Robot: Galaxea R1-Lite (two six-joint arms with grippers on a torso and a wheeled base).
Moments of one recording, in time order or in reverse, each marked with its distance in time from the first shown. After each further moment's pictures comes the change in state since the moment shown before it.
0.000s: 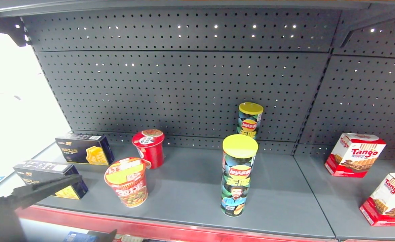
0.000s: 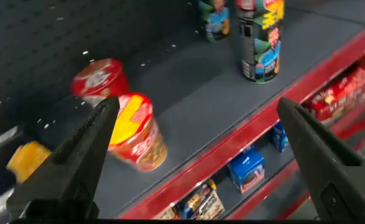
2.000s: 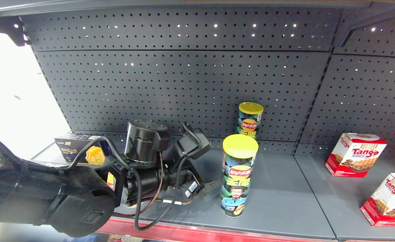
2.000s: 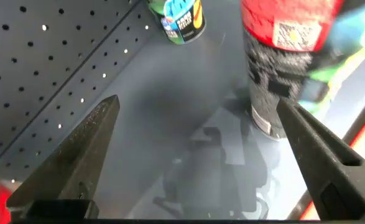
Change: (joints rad) left arm -0.066 0.921 -0.550 -0.123 -0.053 0.111; right arm -0.001 0.001 0.000 0.000 0.000 0.000
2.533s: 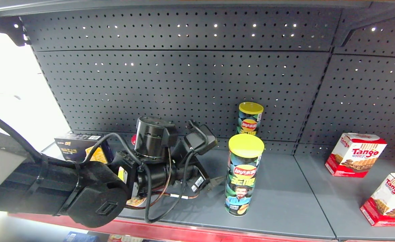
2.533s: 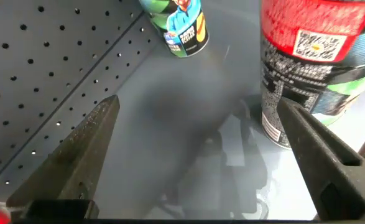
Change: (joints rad) left arm 0.000 0.046 -0.060 0.001 -0.001 0.003; right arm 0.001 0.000 0.000 0.000 0.000 0.000
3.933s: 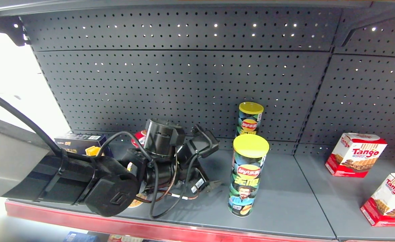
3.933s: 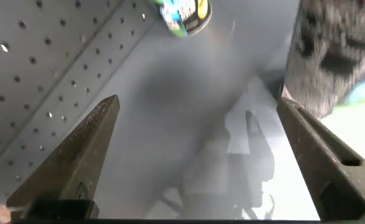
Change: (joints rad) left arm 0.010 0.052 -0.063 0.107 0.007 0.039; right arm -0.001 0.000 0.000 0.000 0.000 0.000
